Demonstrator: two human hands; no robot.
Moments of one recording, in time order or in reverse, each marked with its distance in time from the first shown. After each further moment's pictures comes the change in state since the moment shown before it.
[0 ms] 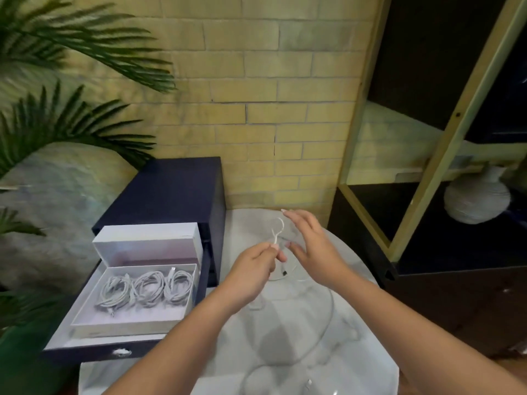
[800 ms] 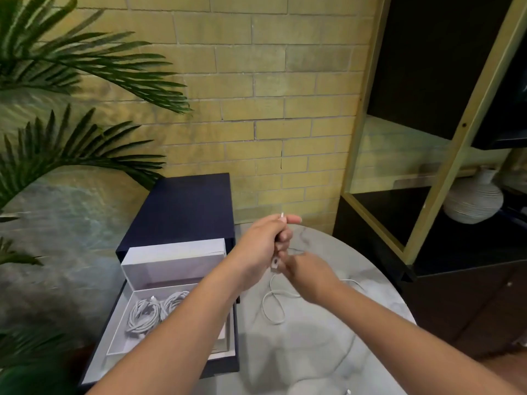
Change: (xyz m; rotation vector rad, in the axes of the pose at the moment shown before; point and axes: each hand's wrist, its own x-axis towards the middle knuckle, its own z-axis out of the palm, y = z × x) left_hand 0.004 0.047 -0.071 -0.441 -0.203 0.134; right_hand 0.021 -0.076 0.056 -0.454 -0.348 0.222
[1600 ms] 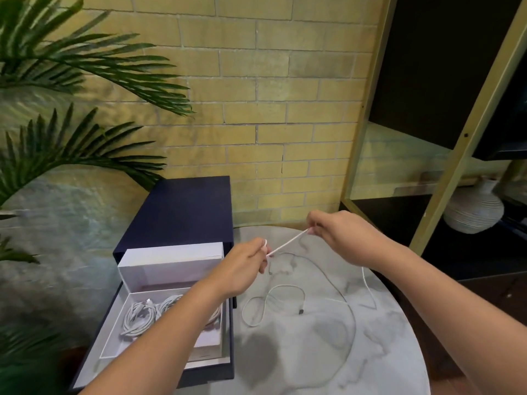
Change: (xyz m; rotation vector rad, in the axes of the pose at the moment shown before) left_hand 0.006 -0.034 -0.050 0.856 0.019 0.070; right_hand -0.017 0.031 -0.107 -0.038 0.163 -0.160
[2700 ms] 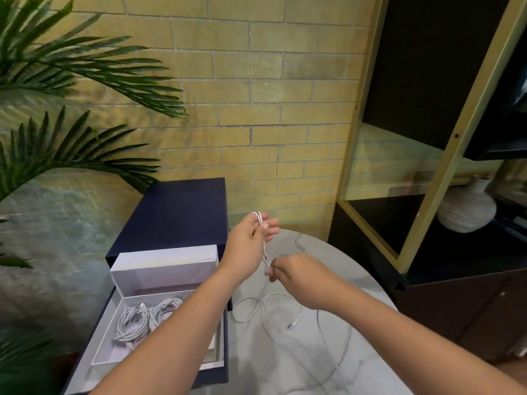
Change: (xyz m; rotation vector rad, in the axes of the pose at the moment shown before) left_hand 0.027 0.028 0.015 -0.458 0.269 0.043; right_hand -0.005 -0.043 0.068 0.176 -0.146 0.030
